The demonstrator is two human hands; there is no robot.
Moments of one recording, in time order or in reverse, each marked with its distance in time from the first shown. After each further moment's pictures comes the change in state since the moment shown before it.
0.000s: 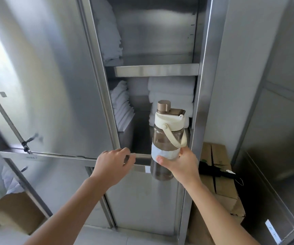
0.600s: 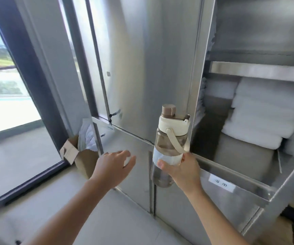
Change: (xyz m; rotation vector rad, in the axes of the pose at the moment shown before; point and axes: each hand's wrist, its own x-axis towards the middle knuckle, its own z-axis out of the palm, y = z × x) left_hand -0.138 -0.139 -0.076 0.190 0.033 -0.424; right_hand -0.046 -0.079 0.181 0.206 -0.408 -0.187
